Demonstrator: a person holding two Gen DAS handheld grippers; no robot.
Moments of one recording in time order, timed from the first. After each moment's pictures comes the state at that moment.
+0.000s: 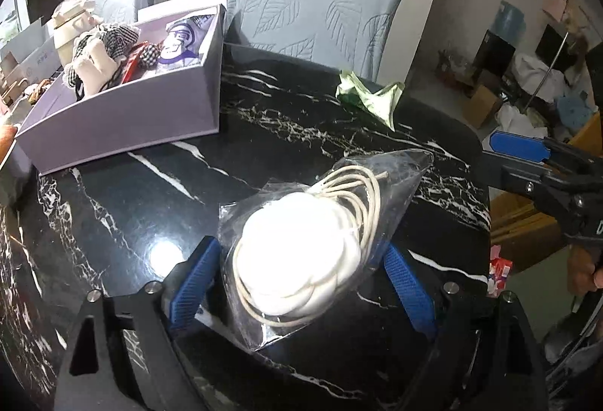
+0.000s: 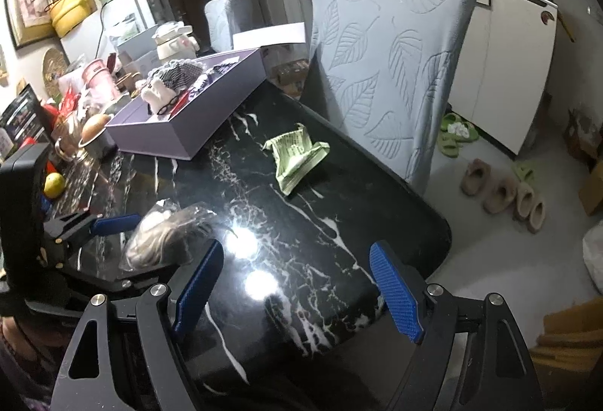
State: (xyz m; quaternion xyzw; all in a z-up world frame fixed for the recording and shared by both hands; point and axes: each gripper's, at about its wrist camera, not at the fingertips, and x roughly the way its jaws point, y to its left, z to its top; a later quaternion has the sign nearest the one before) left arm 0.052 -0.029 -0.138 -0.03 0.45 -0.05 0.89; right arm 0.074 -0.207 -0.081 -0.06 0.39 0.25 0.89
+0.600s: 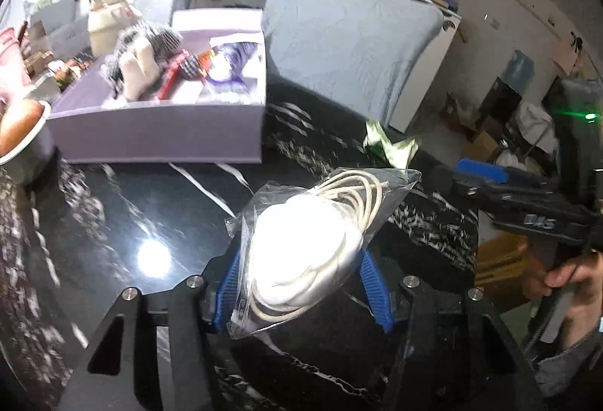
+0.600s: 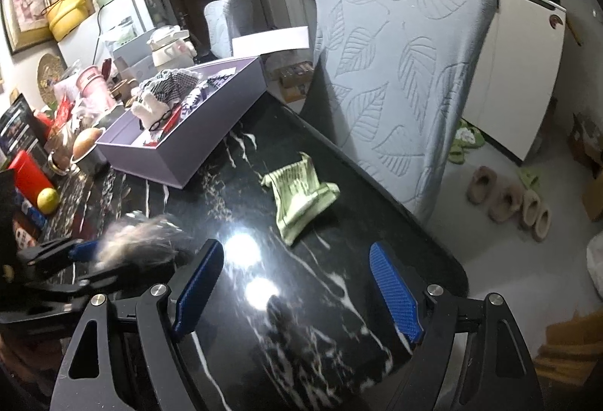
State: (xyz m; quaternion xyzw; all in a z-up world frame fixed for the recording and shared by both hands) left arm 0.042 0.008 -0.107 -0.10 0.41 -0.03 0.91; right arm 0.112 -0.183 -0.079 -0.06 0.38 0.26 0.89
